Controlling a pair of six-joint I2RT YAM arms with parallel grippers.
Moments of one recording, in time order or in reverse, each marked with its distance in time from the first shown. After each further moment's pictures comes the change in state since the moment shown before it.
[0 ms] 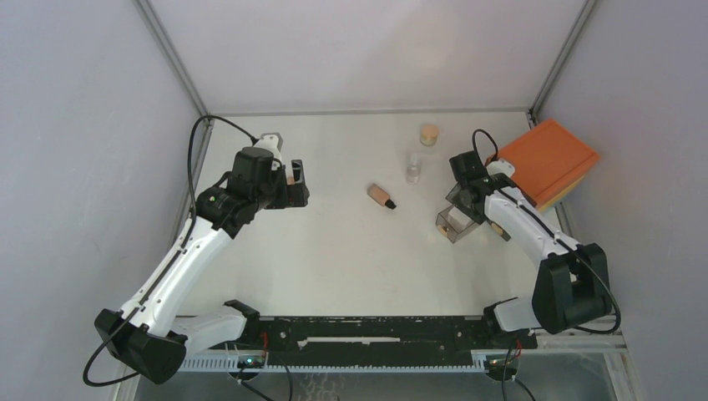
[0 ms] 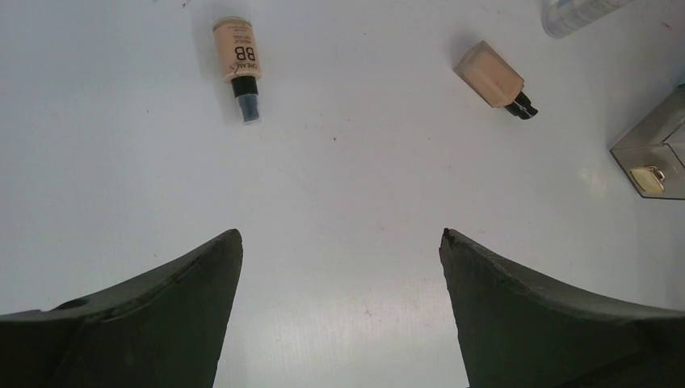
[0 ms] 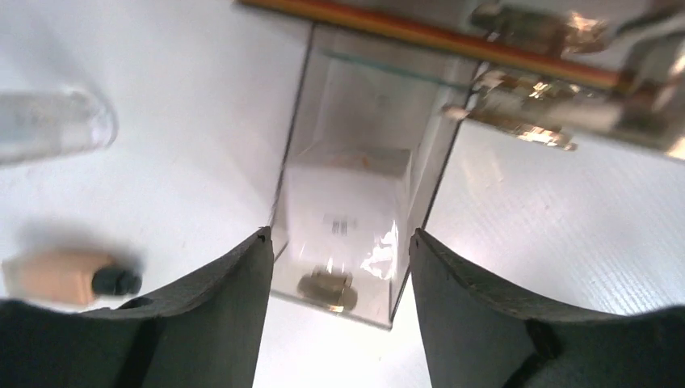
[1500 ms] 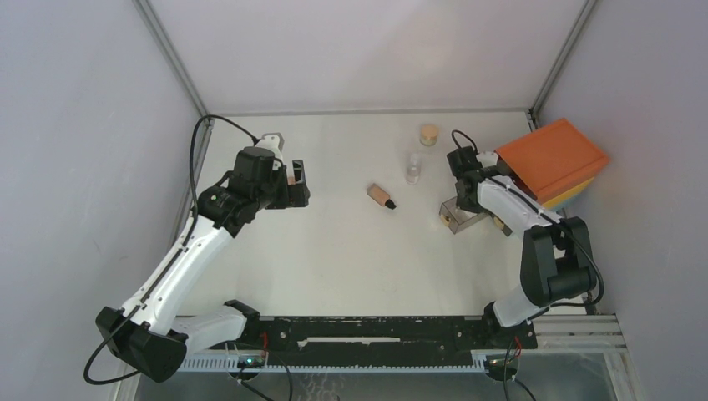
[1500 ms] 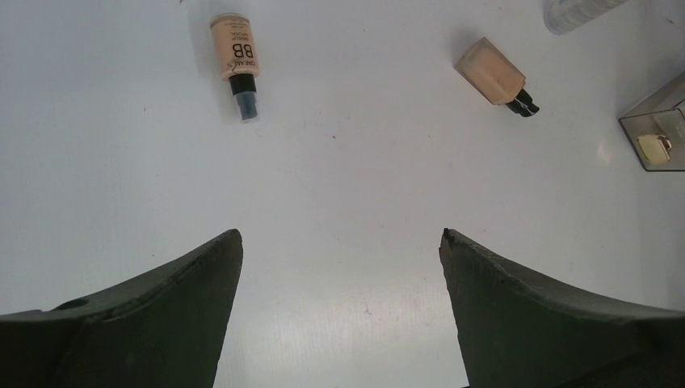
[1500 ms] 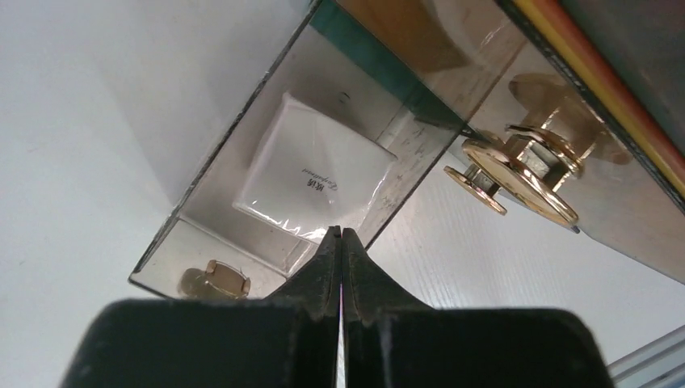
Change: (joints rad) left arm 0.000 0.010 0.000 0.000 0.005 0.000; right arm -0.044 0.151 0.044 0.047 0.016 -0.437
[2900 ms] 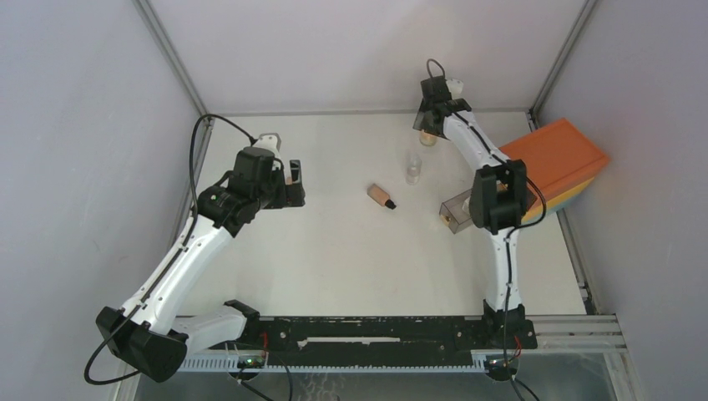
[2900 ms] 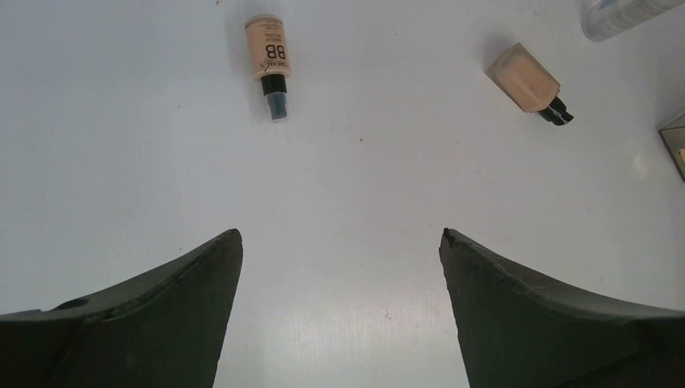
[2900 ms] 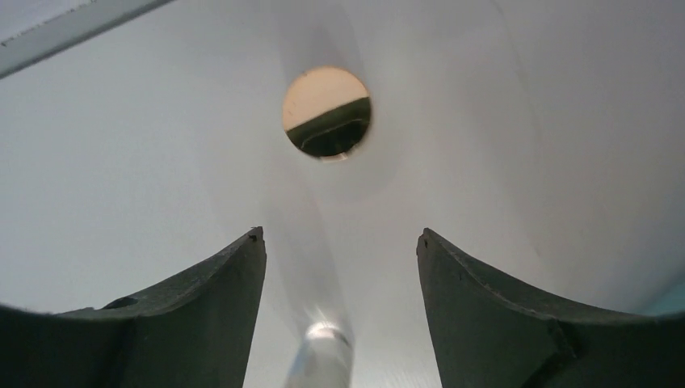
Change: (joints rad) left arm 0.004 0.002 0.000 -0.015 -0.059 0.012; right arm 0.020 0.642 0.967 0.026 -0.122 -0.019
